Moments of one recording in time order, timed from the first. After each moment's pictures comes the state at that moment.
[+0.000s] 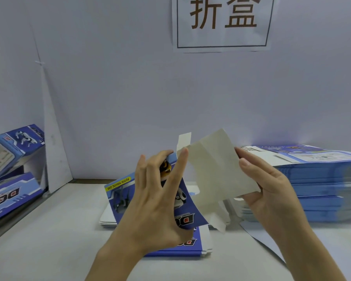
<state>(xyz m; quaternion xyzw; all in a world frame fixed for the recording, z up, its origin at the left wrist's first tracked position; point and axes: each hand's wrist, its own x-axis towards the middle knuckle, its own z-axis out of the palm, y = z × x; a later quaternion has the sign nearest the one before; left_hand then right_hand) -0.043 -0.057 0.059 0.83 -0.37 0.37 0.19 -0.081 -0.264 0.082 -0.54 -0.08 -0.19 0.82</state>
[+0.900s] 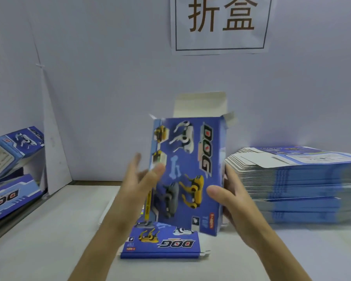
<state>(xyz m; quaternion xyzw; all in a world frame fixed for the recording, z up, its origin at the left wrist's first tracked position) -0.029 -0.048 0.071 0.66 -0.18 0.03 0.73 -0.065 -0.242 0.054 -0.64 -0.18 -0.12 0.74</state>
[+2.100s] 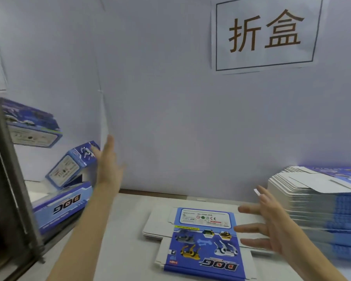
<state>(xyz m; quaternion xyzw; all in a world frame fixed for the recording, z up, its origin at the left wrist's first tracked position) 0.061 0.078 0.120 0.48 -0.03 0.24 0.84 -0.028 -0.245 0.041 -0.63 0.02 -0.03 0.77</state>
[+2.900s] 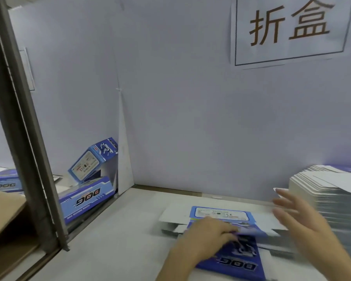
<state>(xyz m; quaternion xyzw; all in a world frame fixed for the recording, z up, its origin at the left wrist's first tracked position) -0.002 -0.039 0.021 0.95 -0.27 -0.01 0.17 -0.051 -0.240 0.037 -0.77 -0.01 -0.19 0.60</state>
